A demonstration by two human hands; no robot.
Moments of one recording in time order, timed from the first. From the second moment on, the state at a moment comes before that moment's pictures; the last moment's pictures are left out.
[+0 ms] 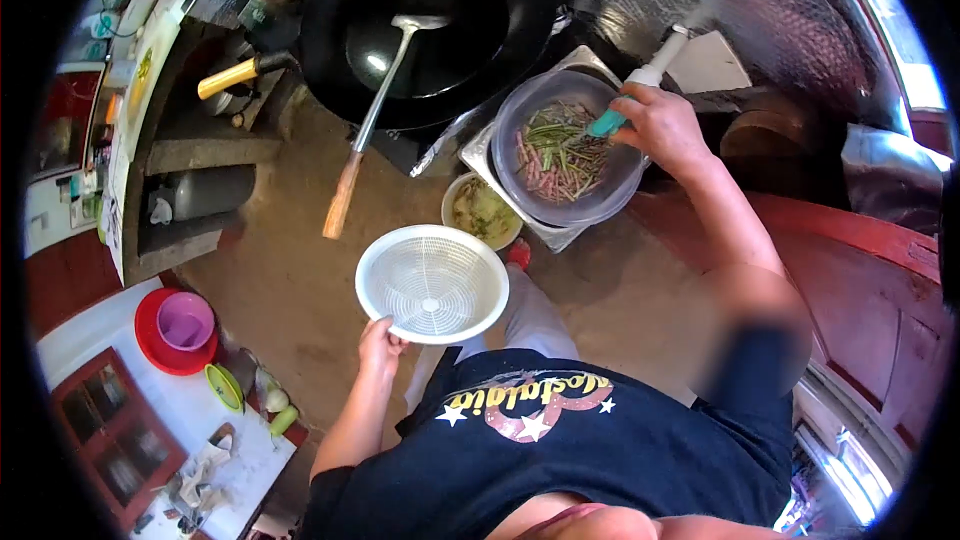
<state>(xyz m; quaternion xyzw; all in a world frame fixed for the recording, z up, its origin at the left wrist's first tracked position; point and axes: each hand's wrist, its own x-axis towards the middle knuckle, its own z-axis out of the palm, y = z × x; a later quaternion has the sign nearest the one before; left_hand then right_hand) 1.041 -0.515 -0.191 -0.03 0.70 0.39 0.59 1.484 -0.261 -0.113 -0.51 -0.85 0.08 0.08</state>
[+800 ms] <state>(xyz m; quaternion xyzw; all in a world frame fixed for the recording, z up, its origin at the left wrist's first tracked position) 1.011 -0.491 -0.505 0.33 0.81 -0.01 0.49 1.456 -0.280 -0.140 -0.62 -0.78 0.11 0.06</state>
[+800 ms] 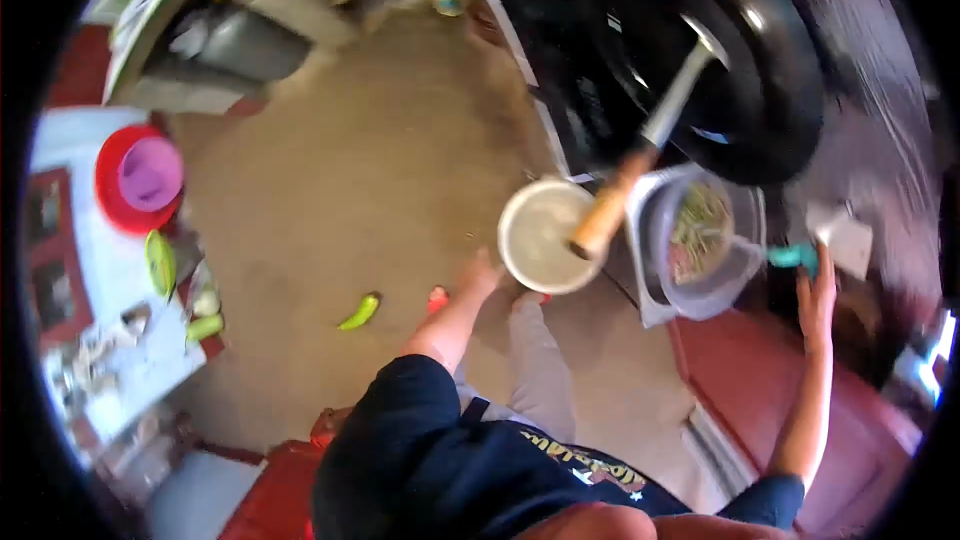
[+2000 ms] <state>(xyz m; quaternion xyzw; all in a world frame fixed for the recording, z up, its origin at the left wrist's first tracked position) 0.436 -0.888 -0.345 0.07 0.79 0.34 0.50 1.200 -0.474 -0.245 -0.77 -0.49 0.30 -0.30</state>
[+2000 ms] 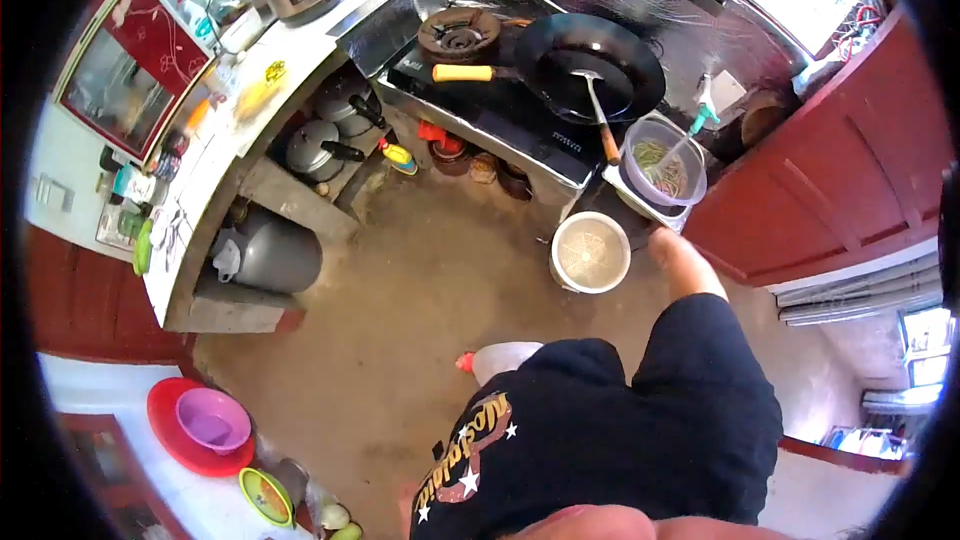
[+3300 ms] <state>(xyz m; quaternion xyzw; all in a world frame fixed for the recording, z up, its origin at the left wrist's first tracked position) 0.806 -0.756 -0.261 0.11 0.79 0.18 0.58 1.486 -0.319 -0.137 -0.80 -0.59 0.07 0.02</state>
